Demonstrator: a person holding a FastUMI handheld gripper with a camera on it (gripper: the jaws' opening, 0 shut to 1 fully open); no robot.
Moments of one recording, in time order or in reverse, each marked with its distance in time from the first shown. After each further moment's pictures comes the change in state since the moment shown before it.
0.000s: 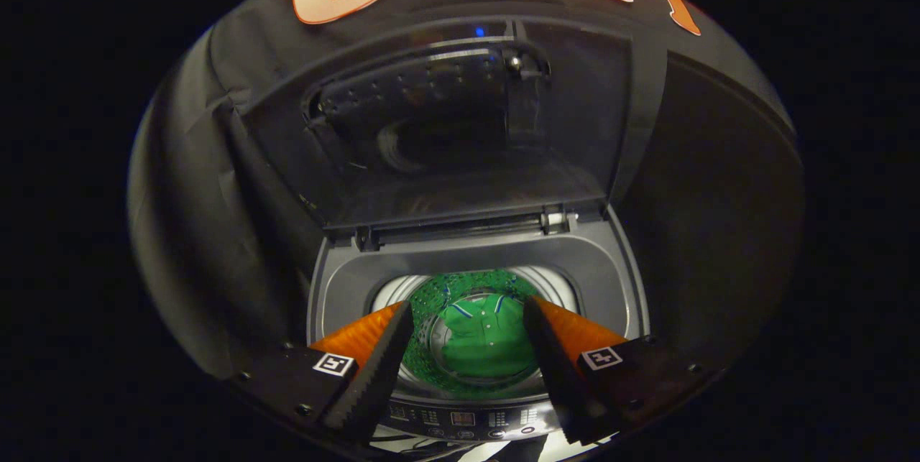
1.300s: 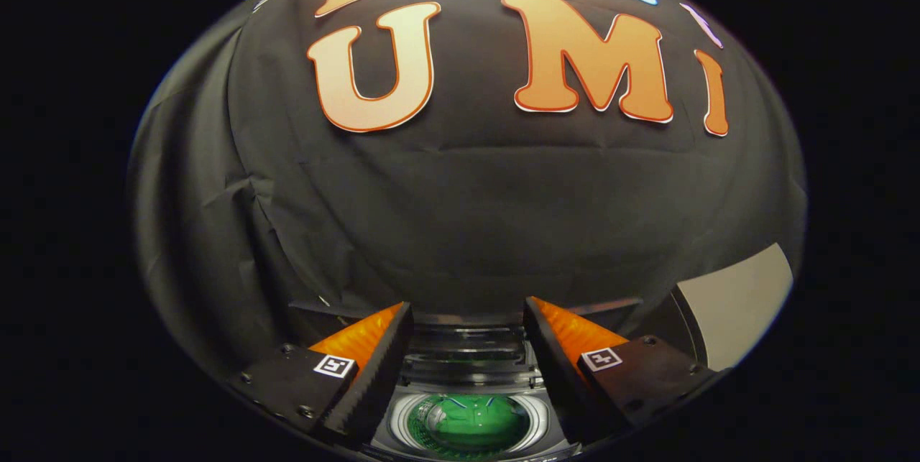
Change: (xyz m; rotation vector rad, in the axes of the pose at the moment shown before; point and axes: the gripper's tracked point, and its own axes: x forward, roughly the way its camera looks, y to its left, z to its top) arm -0.046 0.033 0.222 -0.102 -0.348 0.008
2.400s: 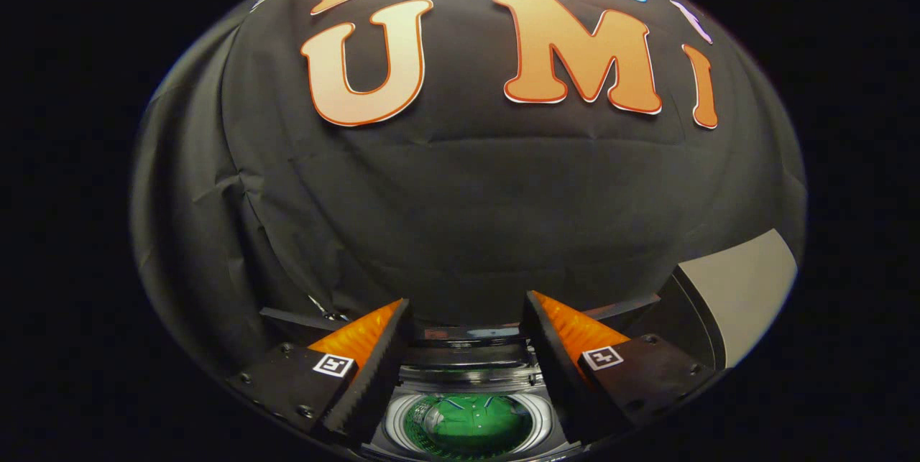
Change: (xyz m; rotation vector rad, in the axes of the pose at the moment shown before) arm -0.005 -0.004 -0.029 0.006 -0.028 -0.037
